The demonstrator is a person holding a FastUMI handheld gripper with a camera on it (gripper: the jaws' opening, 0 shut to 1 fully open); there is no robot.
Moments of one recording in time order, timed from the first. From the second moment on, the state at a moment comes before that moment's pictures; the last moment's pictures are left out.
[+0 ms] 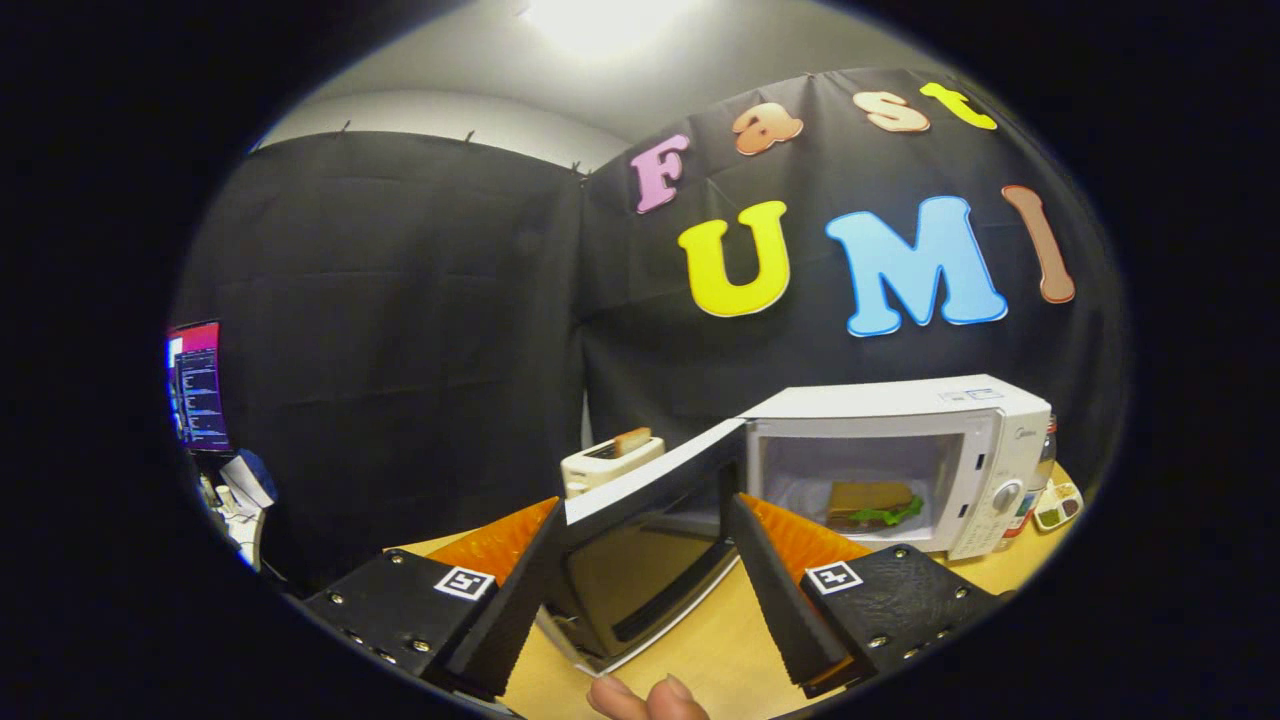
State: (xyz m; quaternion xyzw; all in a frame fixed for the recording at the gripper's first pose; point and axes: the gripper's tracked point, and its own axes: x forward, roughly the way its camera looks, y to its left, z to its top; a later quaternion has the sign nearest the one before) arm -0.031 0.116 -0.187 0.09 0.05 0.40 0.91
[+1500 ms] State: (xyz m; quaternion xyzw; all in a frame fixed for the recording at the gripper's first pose) arm -0.055 0.202 -0.270 -0.02 0.04 0.34 0.94
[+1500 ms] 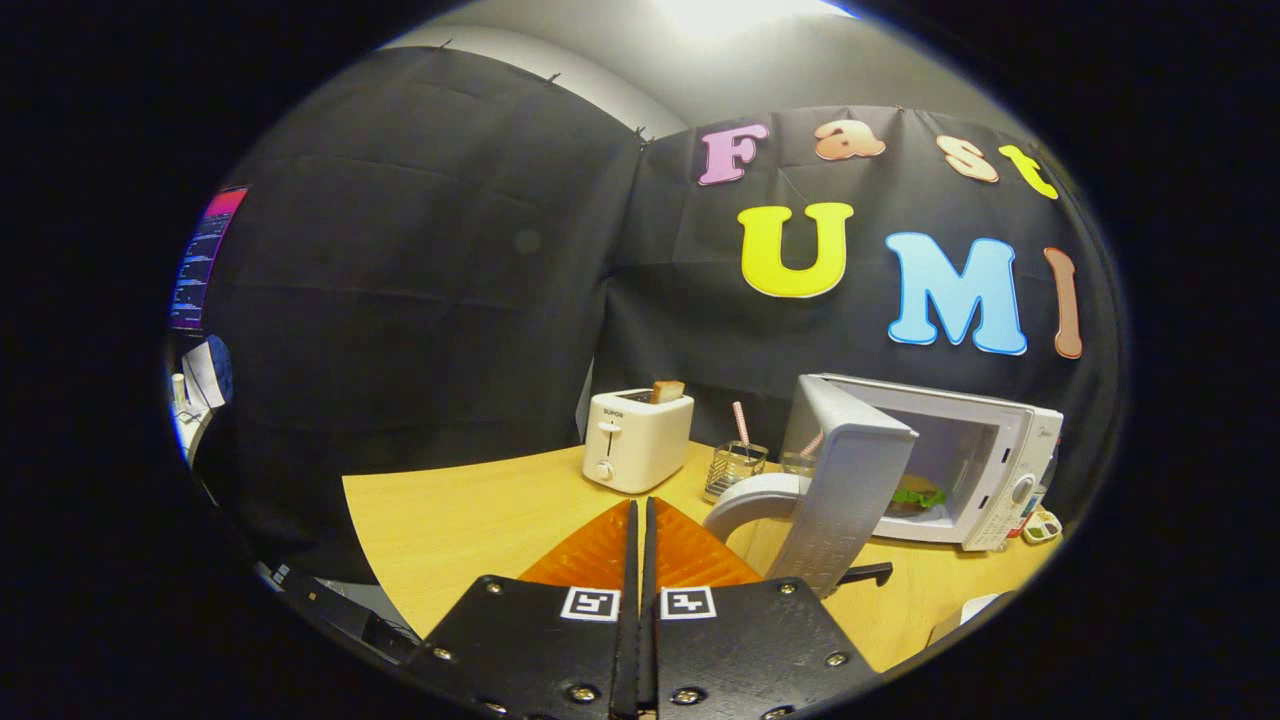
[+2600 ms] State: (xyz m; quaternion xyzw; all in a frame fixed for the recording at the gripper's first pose) arm 0.154 -0.031 -0.317 -0.01 0.11 0.07 0.99
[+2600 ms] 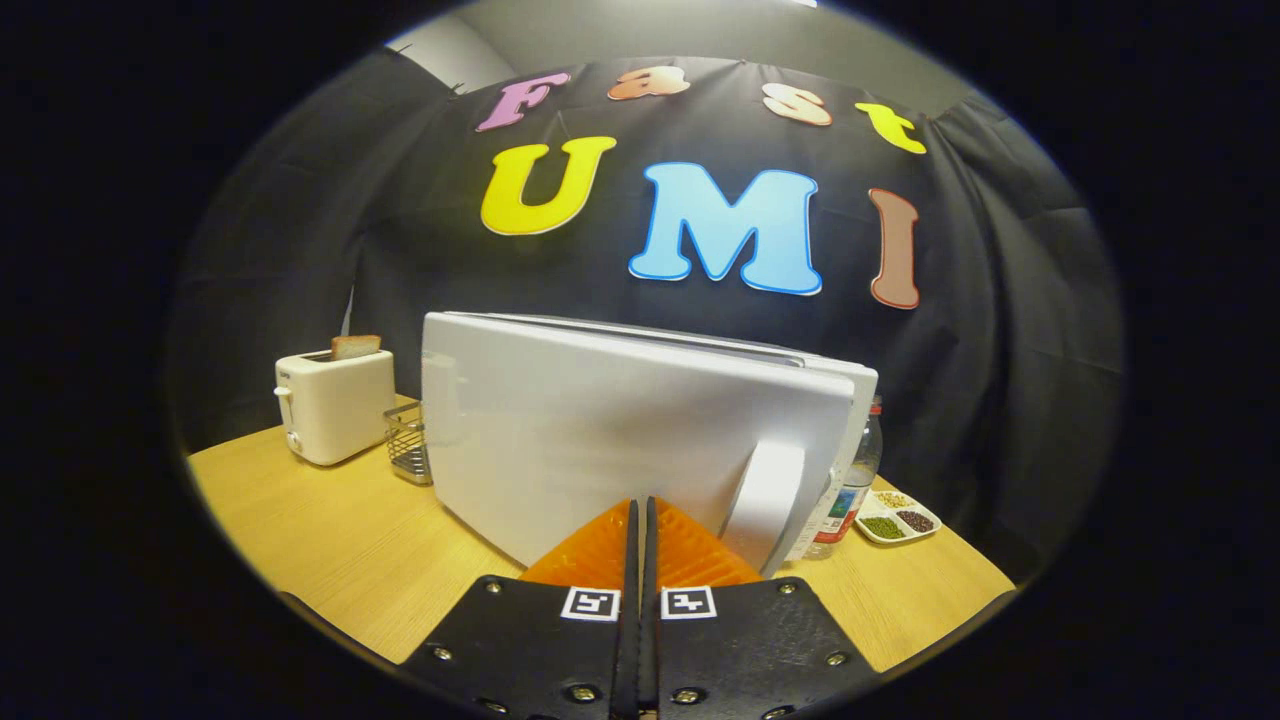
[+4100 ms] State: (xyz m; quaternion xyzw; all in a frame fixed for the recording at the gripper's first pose) arm 0.116 -0.048 -0.233 0.08 0.12 0.04 0.99
